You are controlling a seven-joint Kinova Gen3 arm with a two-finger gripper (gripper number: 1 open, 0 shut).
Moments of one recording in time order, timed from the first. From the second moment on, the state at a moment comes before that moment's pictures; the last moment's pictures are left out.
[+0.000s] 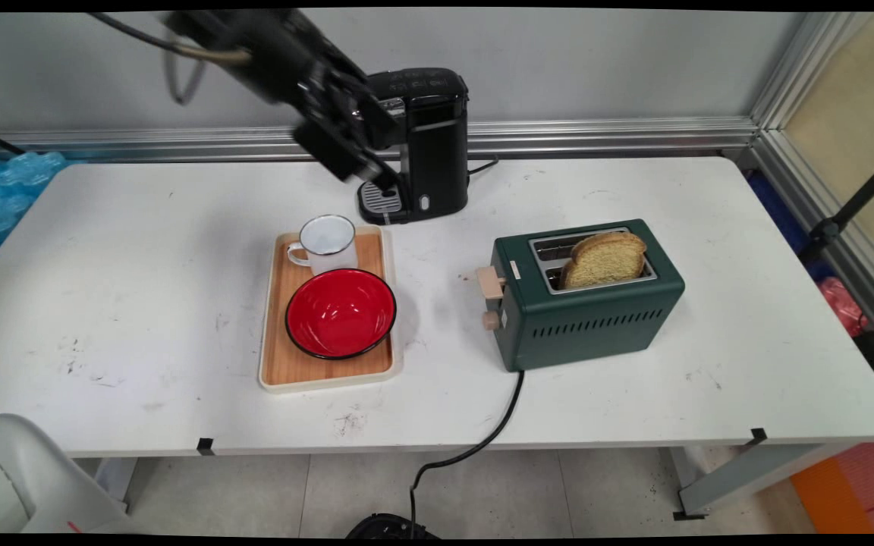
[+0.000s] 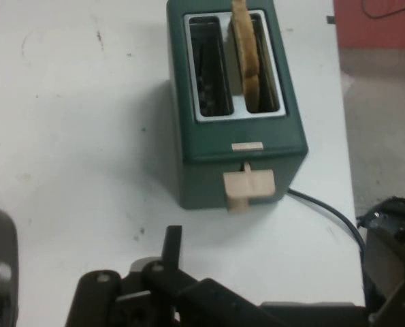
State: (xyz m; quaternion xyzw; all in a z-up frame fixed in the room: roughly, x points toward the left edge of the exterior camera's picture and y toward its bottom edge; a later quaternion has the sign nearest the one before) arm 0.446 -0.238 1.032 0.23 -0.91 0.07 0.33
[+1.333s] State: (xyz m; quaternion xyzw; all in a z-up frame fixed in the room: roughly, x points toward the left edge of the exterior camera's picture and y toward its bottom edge) arm 0.331 -0.292 0.920 0.23 -0.93 0.05 0.27
